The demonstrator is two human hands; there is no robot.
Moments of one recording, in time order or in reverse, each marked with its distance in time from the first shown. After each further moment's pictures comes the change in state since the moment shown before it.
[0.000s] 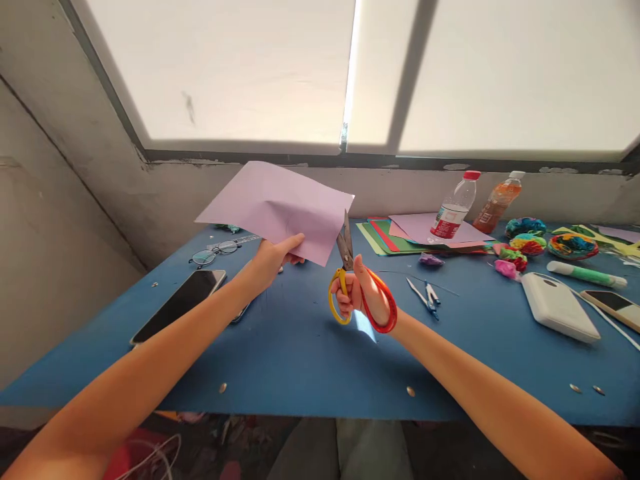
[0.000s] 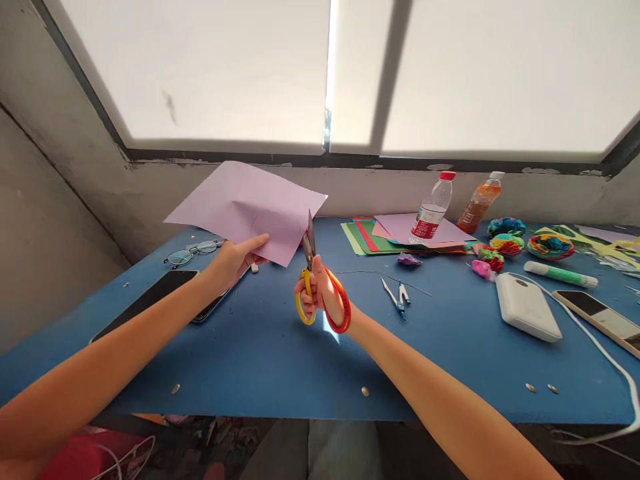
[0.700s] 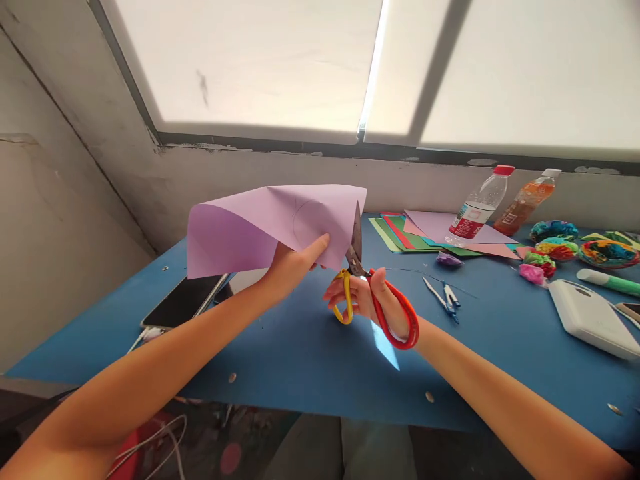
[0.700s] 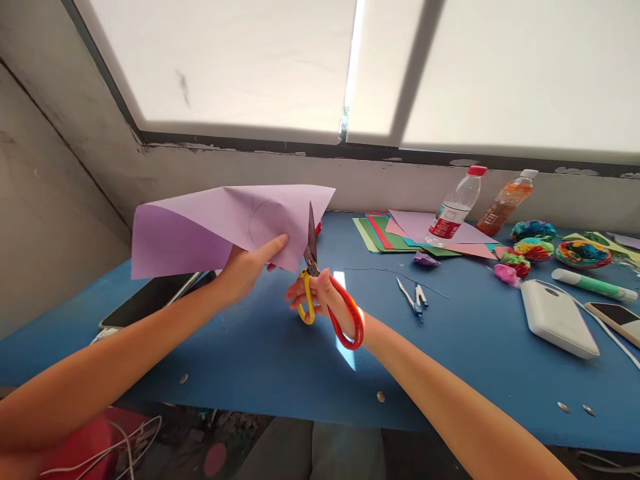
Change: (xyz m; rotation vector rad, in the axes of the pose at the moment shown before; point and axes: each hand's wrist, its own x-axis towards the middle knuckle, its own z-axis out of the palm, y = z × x) left_hand -0.033 0.001 0.014 0.162 -0.010 0.135; right_hand -0.012 0.007 0.006 -0.169 -0.226 -0.075
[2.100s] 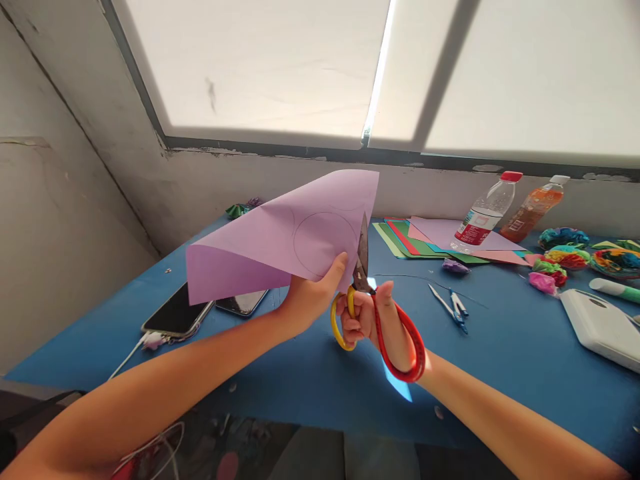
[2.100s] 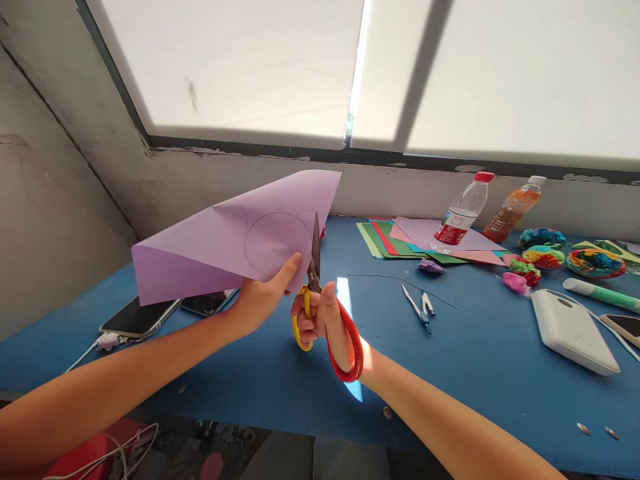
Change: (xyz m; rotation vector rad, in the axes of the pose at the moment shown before) left_hand -0.028 0.005 0.028 0.075 0.165 -0.097; right_hand -0.004 0.006 0.025 0.214 0.063 0.038
